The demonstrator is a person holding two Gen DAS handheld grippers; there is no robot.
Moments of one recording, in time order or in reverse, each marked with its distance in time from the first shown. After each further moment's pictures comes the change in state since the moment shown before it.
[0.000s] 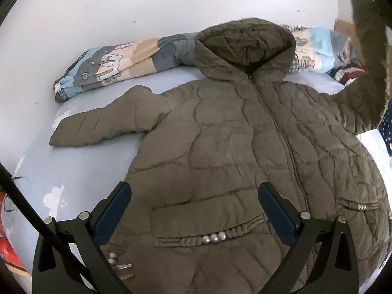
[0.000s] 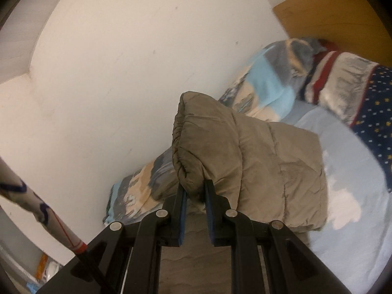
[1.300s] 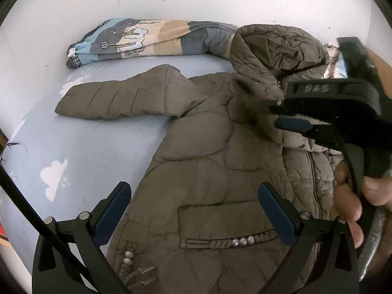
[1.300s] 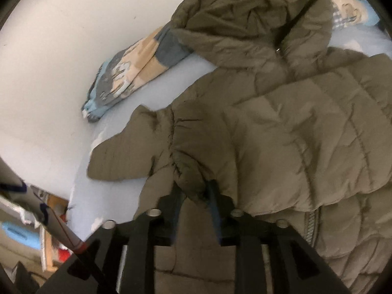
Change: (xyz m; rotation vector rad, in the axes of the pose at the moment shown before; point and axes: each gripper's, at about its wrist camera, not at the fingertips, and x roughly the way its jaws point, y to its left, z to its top) left arm 0.016 0.055 0.005 -0.184 0.085 -0.004; right arm 0.255 0.080 -0.252 -0.202 0.619 0.007
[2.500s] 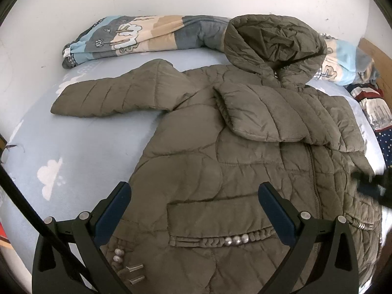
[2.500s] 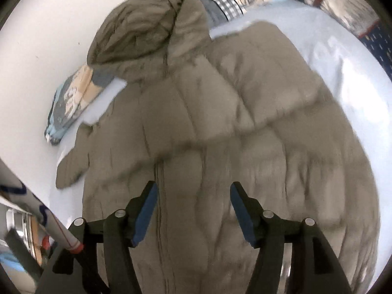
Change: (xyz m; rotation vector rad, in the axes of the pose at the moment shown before) left arm 0.011 -0.015 -0.002 0.030 0.032 0.007; right arm -0.126 -0.113 -0.071 0.191 -0.001 -0.230
